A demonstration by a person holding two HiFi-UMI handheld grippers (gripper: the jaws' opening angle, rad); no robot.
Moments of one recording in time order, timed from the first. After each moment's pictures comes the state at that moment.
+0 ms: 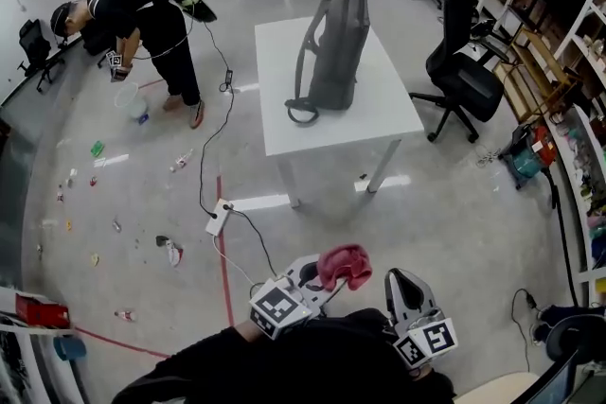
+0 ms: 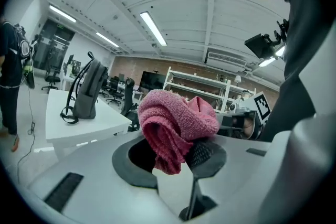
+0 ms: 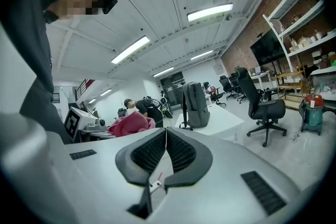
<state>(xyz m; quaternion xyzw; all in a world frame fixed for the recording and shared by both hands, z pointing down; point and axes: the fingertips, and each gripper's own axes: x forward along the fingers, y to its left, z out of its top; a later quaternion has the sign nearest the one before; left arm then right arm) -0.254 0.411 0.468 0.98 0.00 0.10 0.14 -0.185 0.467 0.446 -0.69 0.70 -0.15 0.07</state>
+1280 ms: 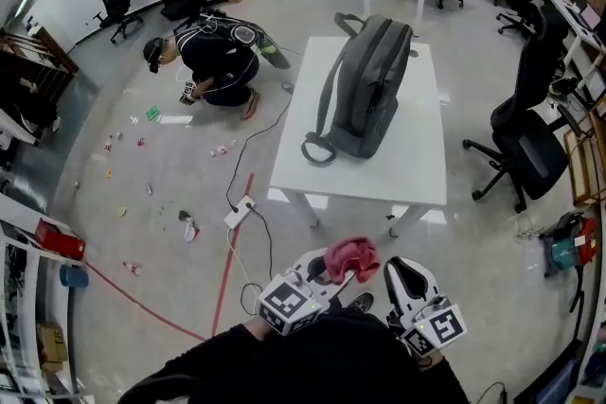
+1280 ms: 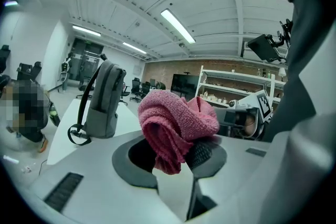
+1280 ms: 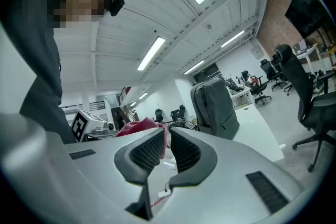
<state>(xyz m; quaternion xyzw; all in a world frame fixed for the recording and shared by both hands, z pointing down) -0.030 0.258 0.463 0.96 -0.20 0.12 0.14 0.037 0.279 0.430 -0.50 0.85 -0.15 0.10</state>
